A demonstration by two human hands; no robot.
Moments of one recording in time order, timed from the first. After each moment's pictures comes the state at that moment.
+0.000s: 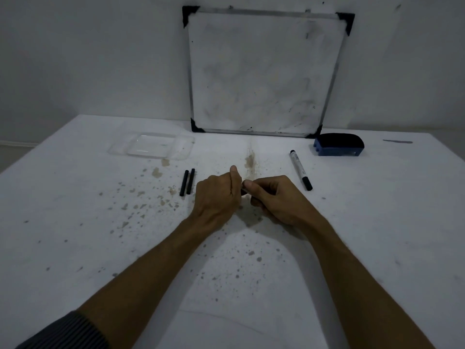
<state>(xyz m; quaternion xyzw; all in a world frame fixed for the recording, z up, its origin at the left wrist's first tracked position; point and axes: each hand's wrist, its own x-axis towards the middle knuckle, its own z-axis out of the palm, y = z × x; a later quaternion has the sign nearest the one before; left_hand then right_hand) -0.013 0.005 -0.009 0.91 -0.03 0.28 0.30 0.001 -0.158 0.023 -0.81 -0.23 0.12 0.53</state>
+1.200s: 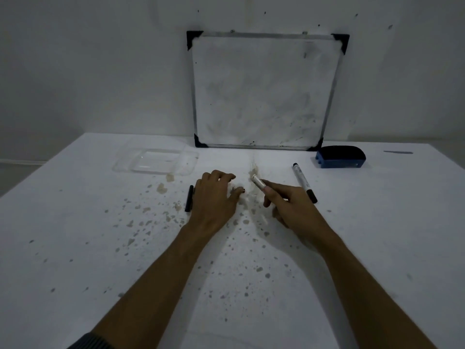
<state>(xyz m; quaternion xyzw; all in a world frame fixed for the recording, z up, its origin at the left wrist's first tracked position) 0.015 0.038 -0.021 0.94 -0.01 0.26 0.22 0.009 -0.162 0.017 -0.81 -0.15 0.04 0.57</state>
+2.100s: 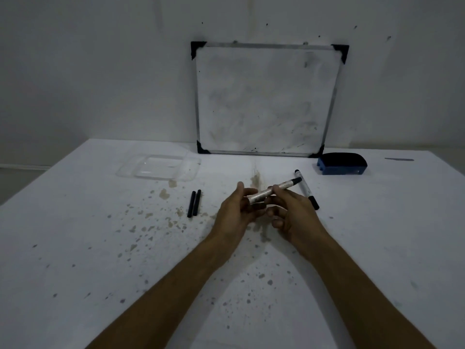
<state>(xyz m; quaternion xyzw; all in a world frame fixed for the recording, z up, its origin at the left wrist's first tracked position) -0.017 -0.011 0.006 0.53 0.12 0.01 0.84 0.007 -0.149 0.022 -0.56 0.03 0.14 0.81</state>
